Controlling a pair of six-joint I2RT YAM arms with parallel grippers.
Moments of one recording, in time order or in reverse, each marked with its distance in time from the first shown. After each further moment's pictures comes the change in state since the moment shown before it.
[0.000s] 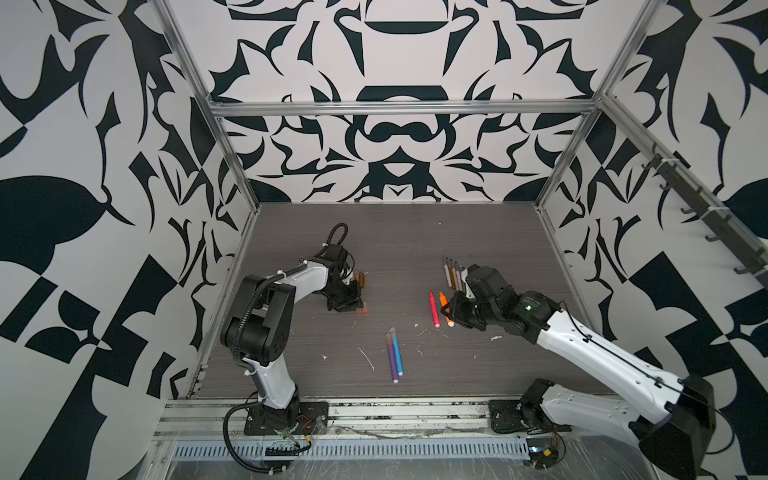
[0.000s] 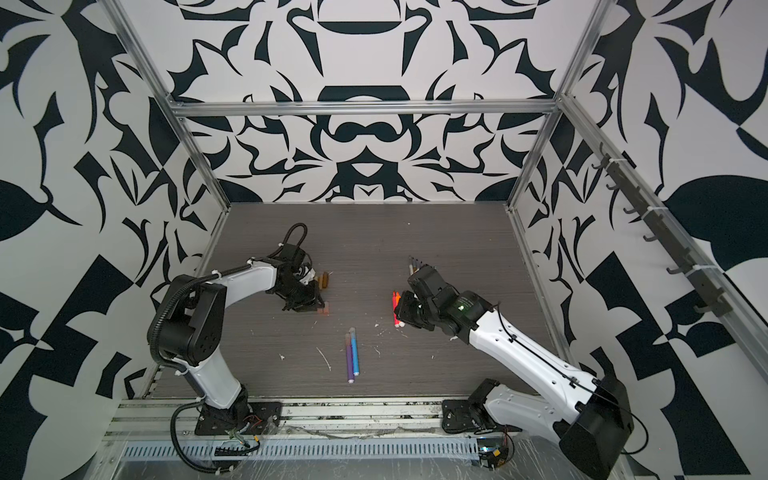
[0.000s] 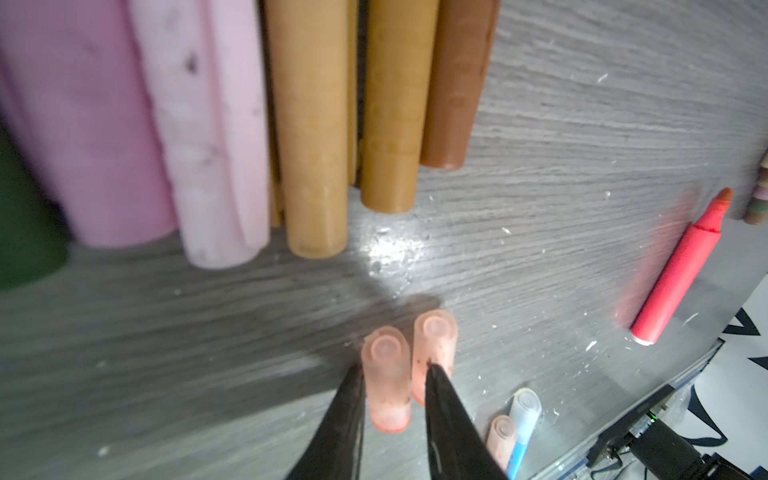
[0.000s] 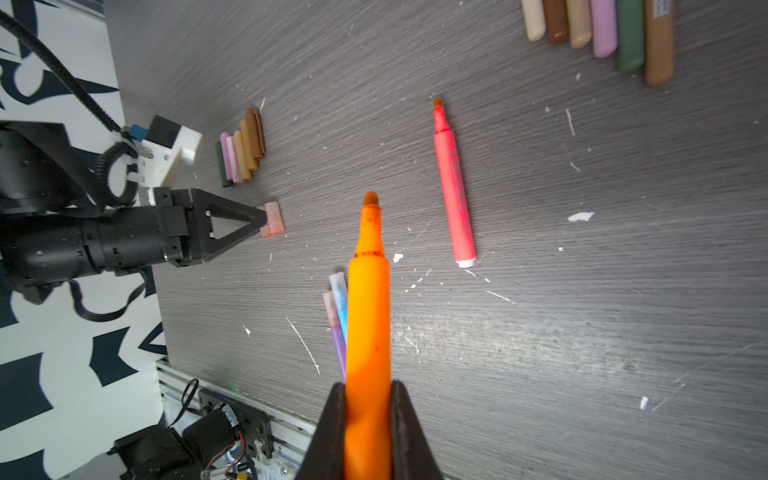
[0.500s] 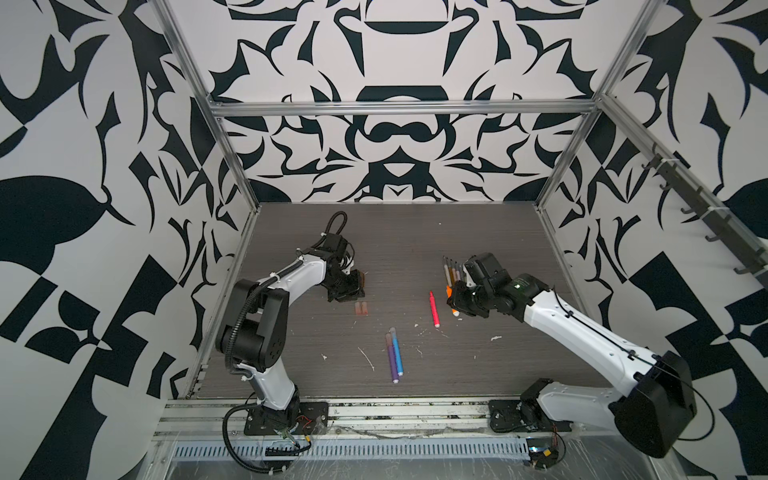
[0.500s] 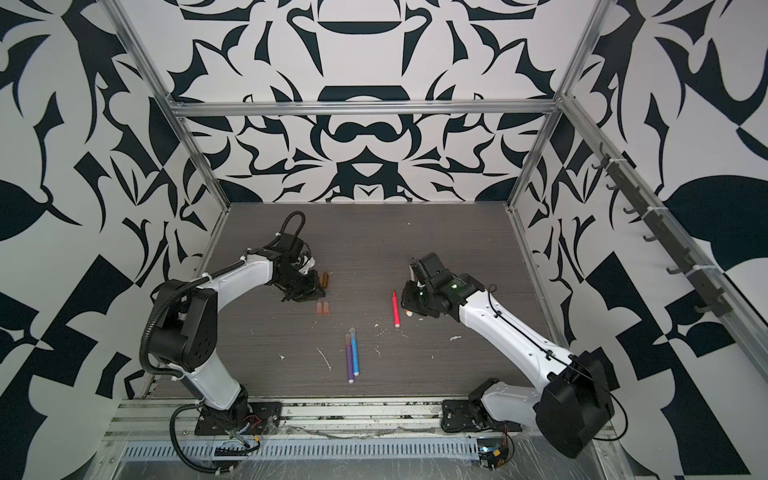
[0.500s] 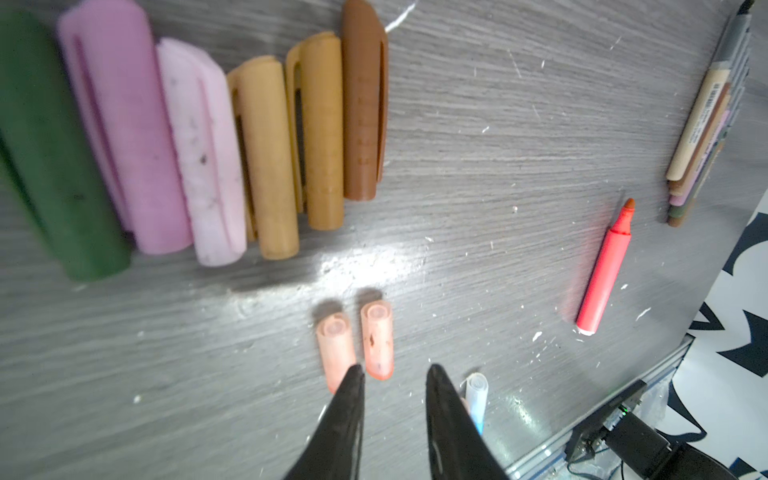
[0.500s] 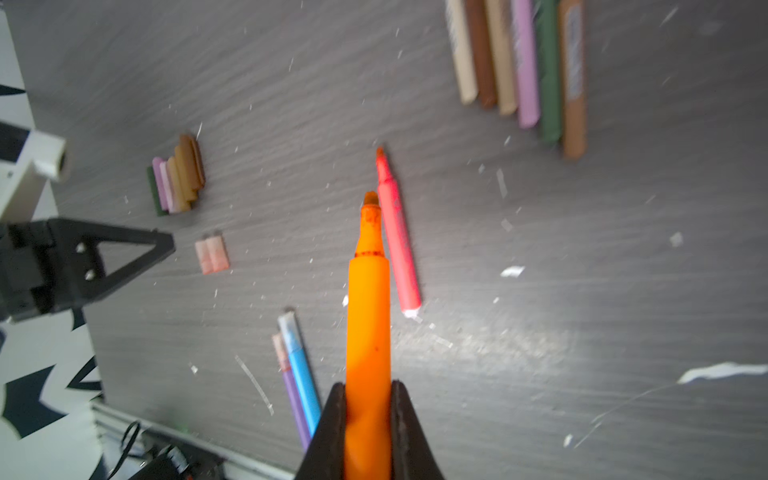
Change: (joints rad) left arm 0.000 -0.053 0.088 -0.074 0.000 0.002; right arm -0.157 0.146 0.076 -0.034 0.011 -0.185
